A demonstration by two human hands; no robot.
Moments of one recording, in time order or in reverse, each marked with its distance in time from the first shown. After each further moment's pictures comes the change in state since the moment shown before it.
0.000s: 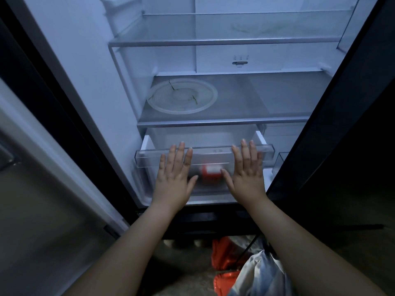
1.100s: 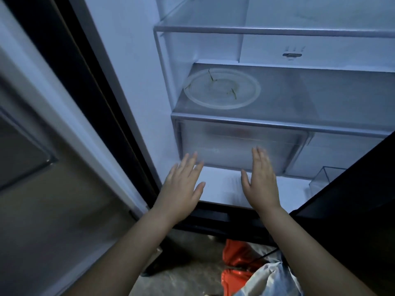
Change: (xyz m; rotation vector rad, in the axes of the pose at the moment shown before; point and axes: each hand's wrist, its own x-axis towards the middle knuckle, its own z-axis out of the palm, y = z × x) left_hand -0.025 -0.025 -0.040 -0.268 -0.341 -0.183; right_hand 0.018 -0.032 0.013 0.451 -0.288 0.127
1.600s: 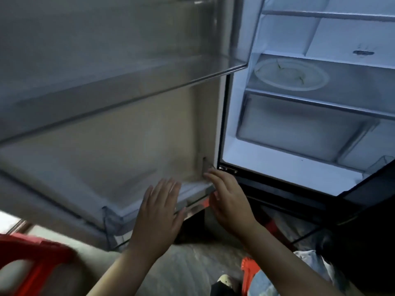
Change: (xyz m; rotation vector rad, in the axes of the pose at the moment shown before) left_hand -0.272 -0.049 -0.047 0.183 0.171 -0.297; right_hand -0.170 -0.202 0.014 0.359 -0.176 -0.597
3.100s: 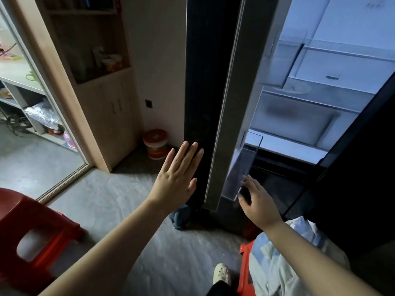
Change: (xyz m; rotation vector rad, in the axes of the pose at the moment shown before) left_hand -0.188 -0.053 -0.073 0.170 0.377 0.253; right_hand -0.179 -0.133 0.007 -0.226 0.000 0.177
